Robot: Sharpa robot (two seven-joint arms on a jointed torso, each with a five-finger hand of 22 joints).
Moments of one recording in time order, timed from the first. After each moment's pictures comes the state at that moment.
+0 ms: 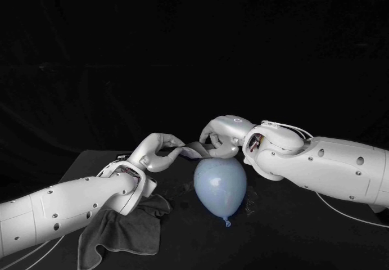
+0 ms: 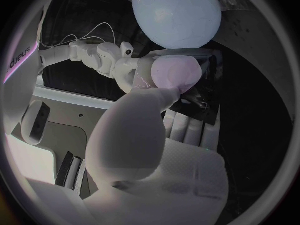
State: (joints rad) left arm 1.12 -0.85 -0.05 1.52 -0.80 -0.67 0.41; left_hand 1.52 -0.11 0.75 0.13 0.04 0.93 0.18 0.44 0.29 1.15 0.14 0.07 0.06 0.92 0.13 0.26 0.19 0.15 0.79 0.29 0.16 0.07; right arm 1.44 -0.61 -0.18 1.48 -1.50 -0.32 -0.08; right_hand 1.30 -0.25 0.41 0.17 0.08 1.00 0.13 0.23 0.33 1.25 0.05 0.80 0.99 1.32 0.00 1.41 1.17 0.15 1.03 0.12 0.72 1.24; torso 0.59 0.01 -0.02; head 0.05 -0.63
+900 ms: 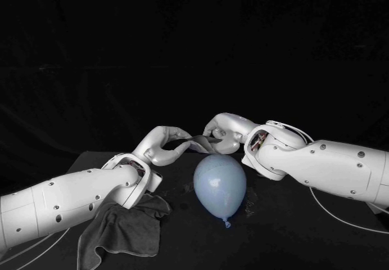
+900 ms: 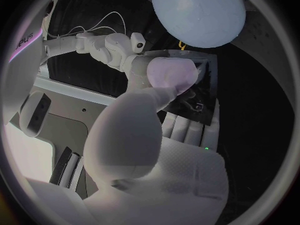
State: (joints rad) left arm 1.17 -0.83 -0.05 1.54 -0.74 -0.61 0.41; left_hand 1.45 -0.23 0.69 0.11 0.05 0.81 0.21 0.39 0.35 0.99 0.20 0.06 0.06 0.81 0.18 0.18 0.17 0.14 0.58 0.29 0.09 0.05; right arm 1.44 -0.61 -0.18 1.46 -1.26 -0.39 -0.04; right_hand 1.28 -0.15 0.56 0.15 0.15 1.13 0.04 0.43 0.39 1.46 -0.03 1.32 1.31 1.47 -0.07 1.56 1.31 0.11 1.33 0.05 1.15 1.31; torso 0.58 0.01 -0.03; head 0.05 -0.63
